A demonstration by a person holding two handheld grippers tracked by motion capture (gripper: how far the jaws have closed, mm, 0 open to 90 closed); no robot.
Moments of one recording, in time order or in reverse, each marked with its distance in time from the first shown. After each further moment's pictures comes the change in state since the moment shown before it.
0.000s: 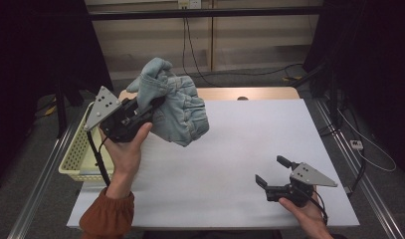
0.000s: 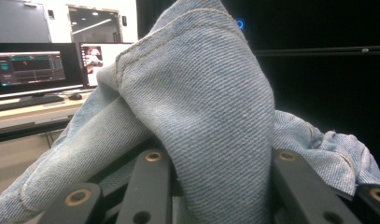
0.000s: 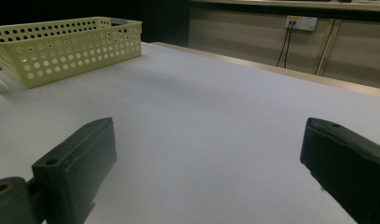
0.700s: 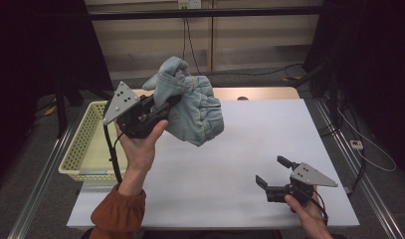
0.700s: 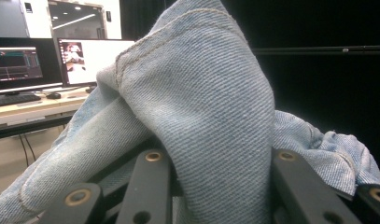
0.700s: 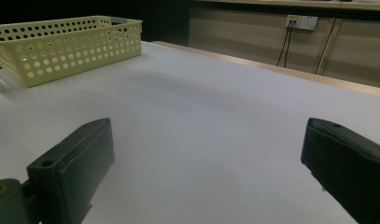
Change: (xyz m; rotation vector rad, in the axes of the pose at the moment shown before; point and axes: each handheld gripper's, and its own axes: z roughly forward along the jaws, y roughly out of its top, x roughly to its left) left arm -0.017 0.003 0.025 0.012 -0.054 -0.012; right arm 0.000 0.000 -0.001 0.005 0.001 -0.001
